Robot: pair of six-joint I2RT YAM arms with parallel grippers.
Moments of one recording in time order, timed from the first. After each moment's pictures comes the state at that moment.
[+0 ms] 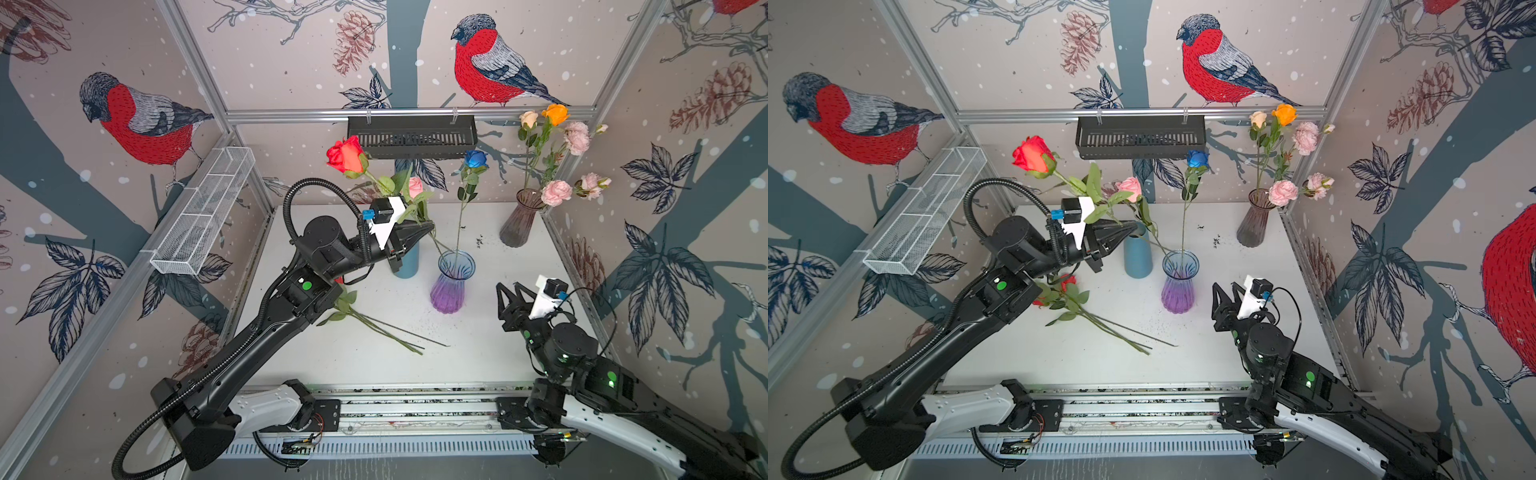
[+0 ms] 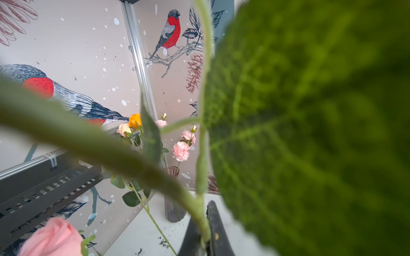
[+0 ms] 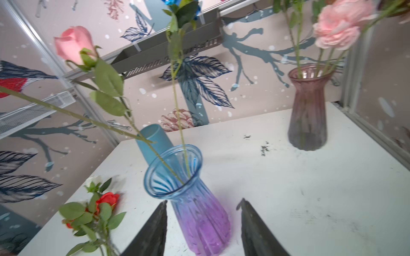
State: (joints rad) left arm -0.71 1.20 1.31 0.11 0.55 0.05; right arm 1.04 0.32 0.53 -0.33 0.77 0.43
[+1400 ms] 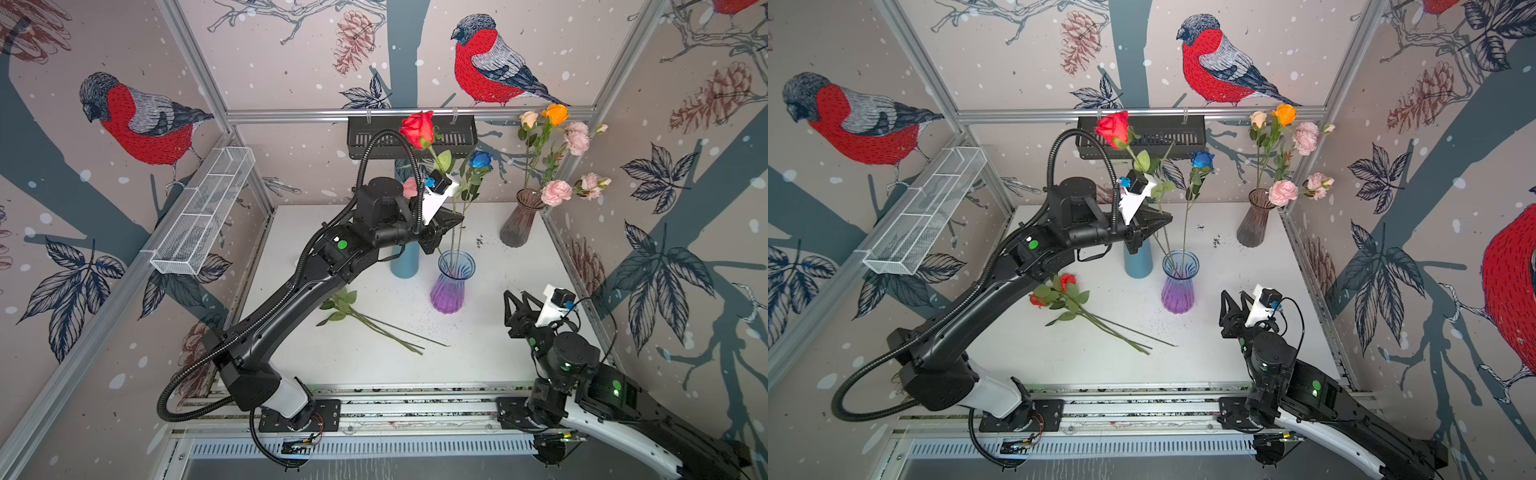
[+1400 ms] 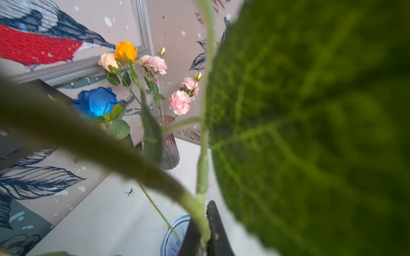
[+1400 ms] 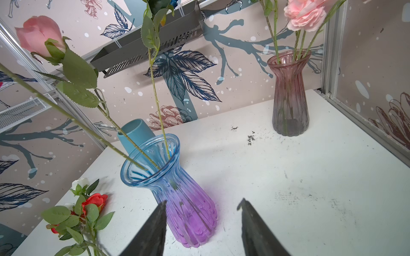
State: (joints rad) left arm -0.82 1.55 1.81 -0.46 0.40 0.05; right arm 1.05 0.24 0.48 -0.40 0.81 0.47
